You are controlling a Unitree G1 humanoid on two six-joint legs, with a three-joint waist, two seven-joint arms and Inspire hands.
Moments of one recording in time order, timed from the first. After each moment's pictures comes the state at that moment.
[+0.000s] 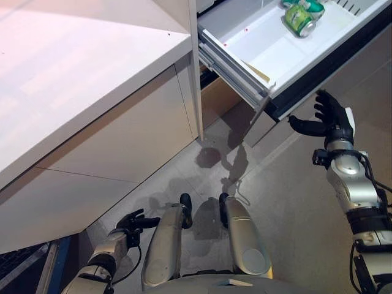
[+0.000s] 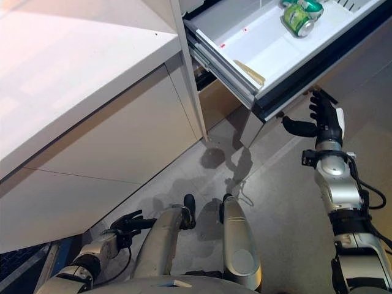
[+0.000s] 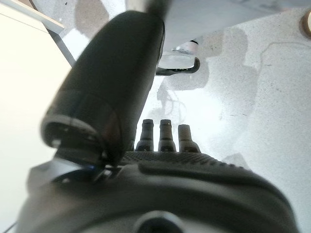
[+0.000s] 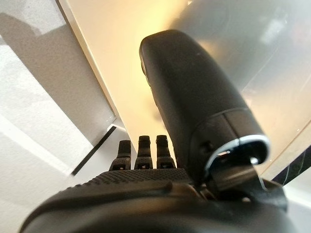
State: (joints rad) left arm -0.18 0.32 -0.14 0.99 -0.44 0.16 0.06; right arm -0.41 -0.69 0.05 0.37 0.35 0.03 -0.22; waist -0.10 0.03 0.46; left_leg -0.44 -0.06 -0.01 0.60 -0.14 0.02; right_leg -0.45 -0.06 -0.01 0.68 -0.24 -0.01
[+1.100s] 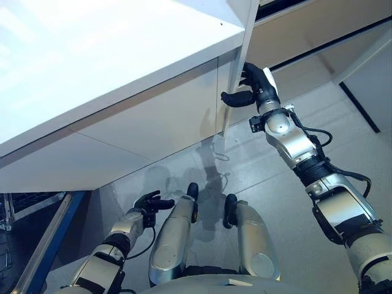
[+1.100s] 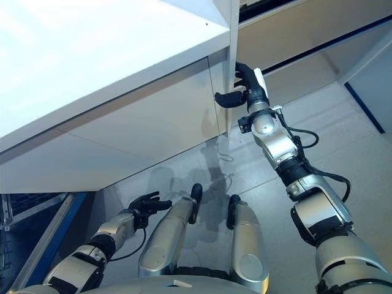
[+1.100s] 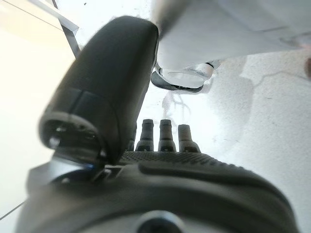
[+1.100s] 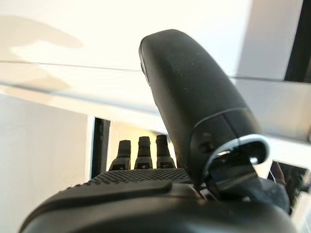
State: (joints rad) left arm -0.29 0.27 -0.27 0.98 -0.48 0.17 0.07; right arm -0.80 -0.51 0.44 0.50 0.33 0.03 -0.28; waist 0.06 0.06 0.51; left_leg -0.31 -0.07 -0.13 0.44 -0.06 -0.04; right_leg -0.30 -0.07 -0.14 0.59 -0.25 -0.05
